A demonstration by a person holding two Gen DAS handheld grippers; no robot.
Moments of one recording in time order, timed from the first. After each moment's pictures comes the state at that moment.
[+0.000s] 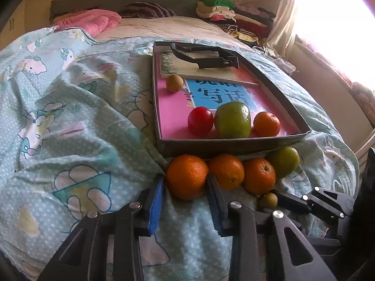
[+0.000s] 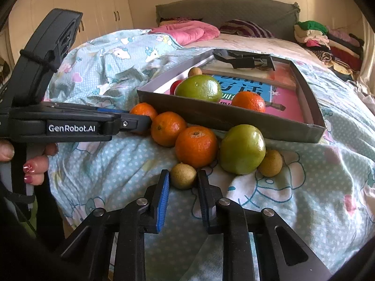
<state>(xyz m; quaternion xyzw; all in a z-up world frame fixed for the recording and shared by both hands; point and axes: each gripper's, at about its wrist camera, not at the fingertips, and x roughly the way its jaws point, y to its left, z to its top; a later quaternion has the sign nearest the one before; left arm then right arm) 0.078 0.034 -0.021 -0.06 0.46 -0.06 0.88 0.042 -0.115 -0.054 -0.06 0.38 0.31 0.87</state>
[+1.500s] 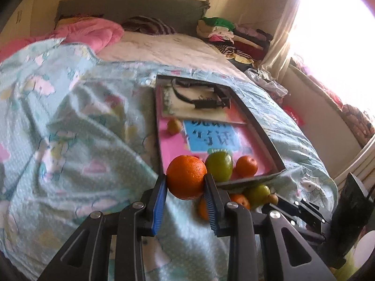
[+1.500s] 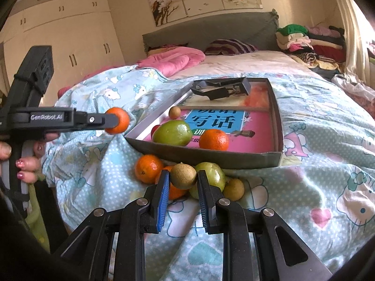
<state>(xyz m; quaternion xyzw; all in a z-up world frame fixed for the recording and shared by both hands) 0.080 0.053 0.038 -0.10 0.41 -0.07 0.90 0.050 -0.158 -0.023 0.02 0.33 0.29 0.90</state>
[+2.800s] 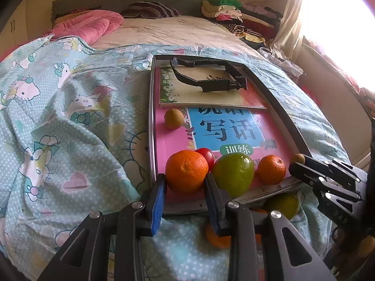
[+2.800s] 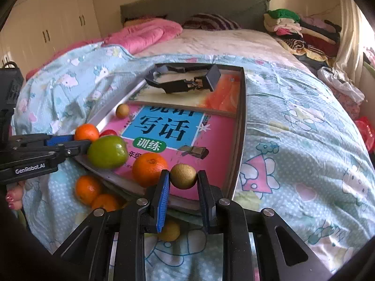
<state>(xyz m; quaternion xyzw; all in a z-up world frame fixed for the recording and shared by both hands) 0.129 0.028 0.002 -0.06 0.47 -0.04 0.88 0.141 -0.164 -0.015 -0.05 0.42 0.22 0.88</state>
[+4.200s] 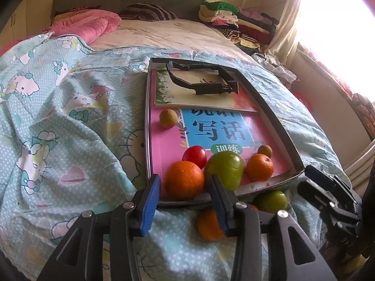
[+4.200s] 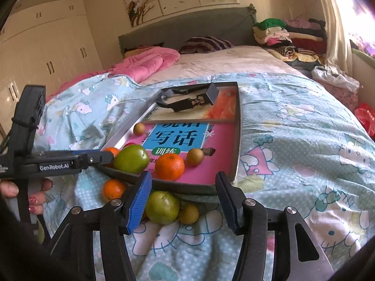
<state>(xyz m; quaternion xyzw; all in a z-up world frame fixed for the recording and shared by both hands) 0.116 0.030 0.010 -0.08 0.45 -0.06 0.88 0.084 -0.187 -0.002 0.03 0.35 0.23 0.91</state>
